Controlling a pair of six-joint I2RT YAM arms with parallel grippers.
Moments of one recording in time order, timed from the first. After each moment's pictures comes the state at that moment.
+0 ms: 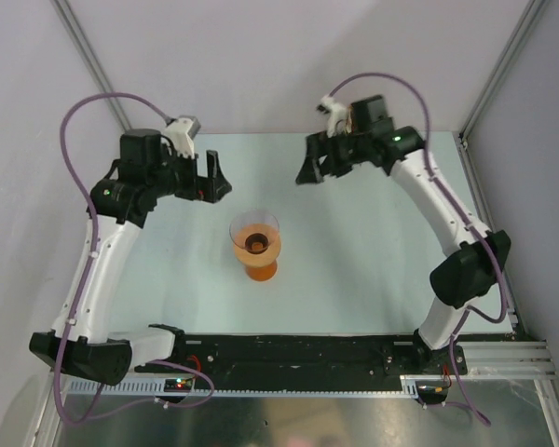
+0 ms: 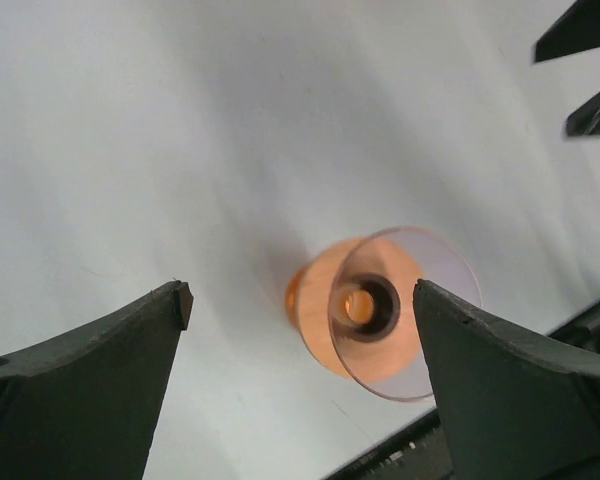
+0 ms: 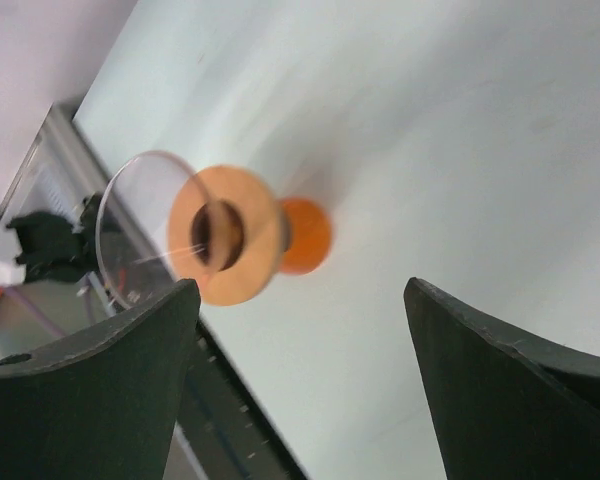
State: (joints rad) left arm -0.22 1.22 1.46 -0.87 0.33 -0.08; right arm 0.49 1.77 1.86 -0.83 -0.60 0.14
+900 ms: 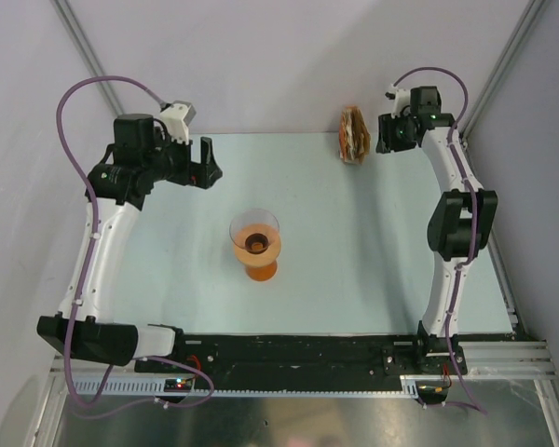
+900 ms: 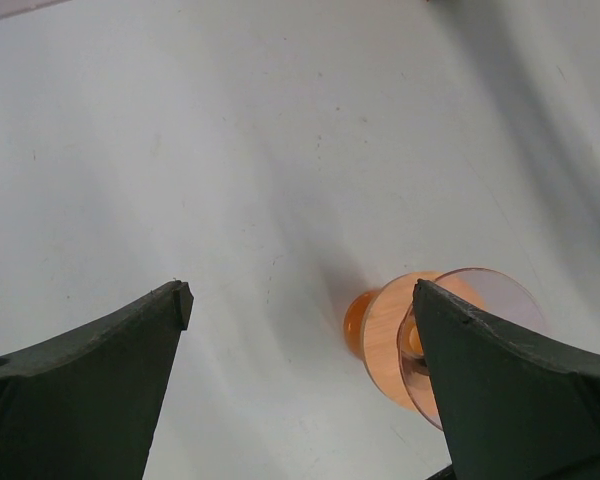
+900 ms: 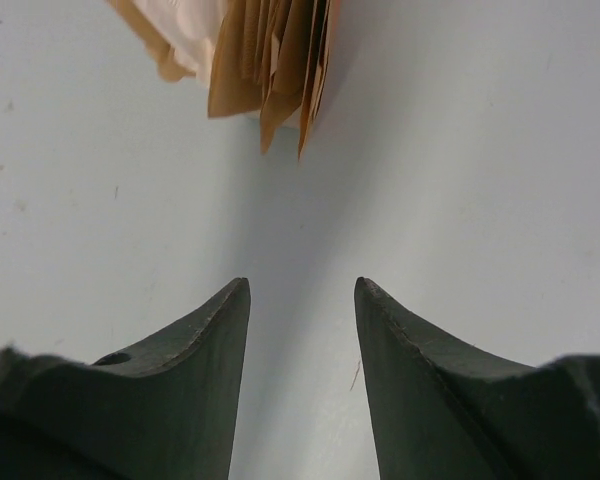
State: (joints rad) left arm -0.13 1.31 1.60 -0.86 0.32 0.05; right arm 0.03 2.14 2.08 -0.74 -0.28 -0.15
